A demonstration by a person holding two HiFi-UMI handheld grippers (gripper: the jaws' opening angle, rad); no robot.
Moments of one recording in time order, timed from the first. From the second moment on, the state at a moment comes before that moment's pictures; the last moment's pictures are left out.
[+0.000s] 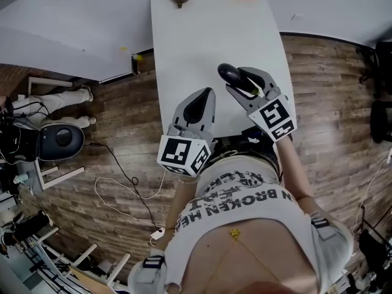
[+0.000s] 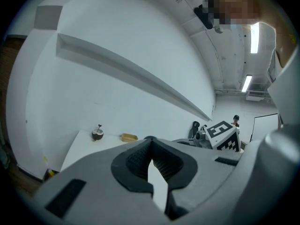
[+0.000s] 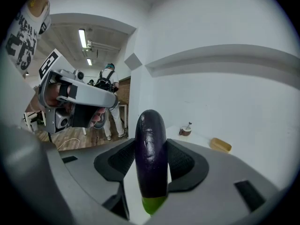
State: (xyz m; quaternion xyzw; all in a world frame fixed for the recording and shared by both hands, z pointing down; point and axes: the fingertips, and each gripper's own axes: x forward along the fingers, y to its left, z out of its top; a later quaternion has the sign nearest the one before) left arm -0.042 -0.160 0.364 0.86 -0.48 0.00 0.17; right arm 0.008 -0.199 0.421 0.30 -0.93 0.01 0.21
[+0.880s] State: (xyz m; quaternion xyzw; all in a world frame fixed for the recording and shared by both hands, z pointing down) left arm -0.073 -0.149 0.384 0.83 -0.52 0.01 0.19; right arm -0.001 -0.205 0.501 0.27 -0.92 0.06 0.28
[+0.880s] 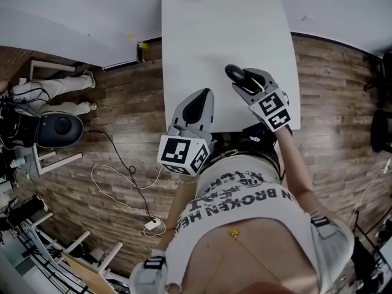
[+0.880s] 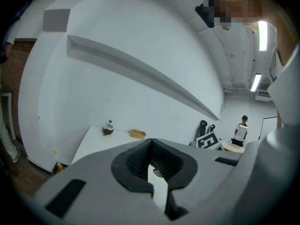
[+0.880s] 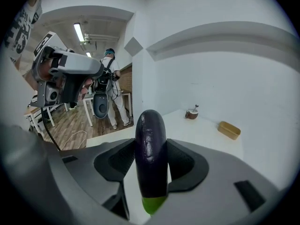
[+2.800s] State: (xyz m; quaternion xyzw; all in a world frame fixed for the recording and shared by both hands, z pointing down) left arm -0.085 -0.152 0.406 0.82 -0.53 0.03 0.22; right arm -0.003 -0.204 0.662 0.20 -0.87 0.13 0.44
